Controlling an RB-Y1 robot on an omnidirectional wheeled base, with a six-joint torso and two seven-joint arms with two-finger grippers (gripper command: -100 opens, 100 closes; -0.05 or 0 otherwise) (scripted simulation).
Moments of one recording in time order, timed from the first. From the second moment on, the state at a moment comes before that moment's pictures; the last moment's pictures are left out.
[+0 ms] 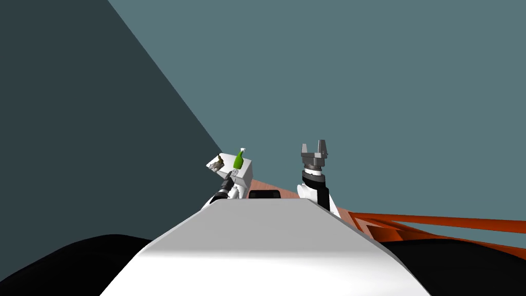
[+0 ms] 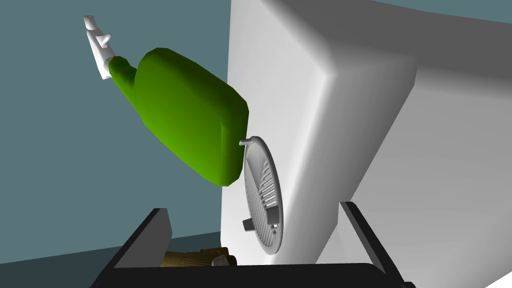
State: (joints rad) left arm 0.72 0.31 -0.09 -1.89 0.02 -0.11 0.35; right arm 0.53 -0.04 0.03 -2.29 -0.04 -0.55 -0.11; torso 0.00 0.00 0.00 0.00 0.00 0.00
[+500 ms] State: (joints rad) left arm 0.67 0.30 -0.07 -1.86 0.03 -0.07 0.35; right arm 0.53 -0.04 0.02 -2.29 -0.04 -0.55 -0.11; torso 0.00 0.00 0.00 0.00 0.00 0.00
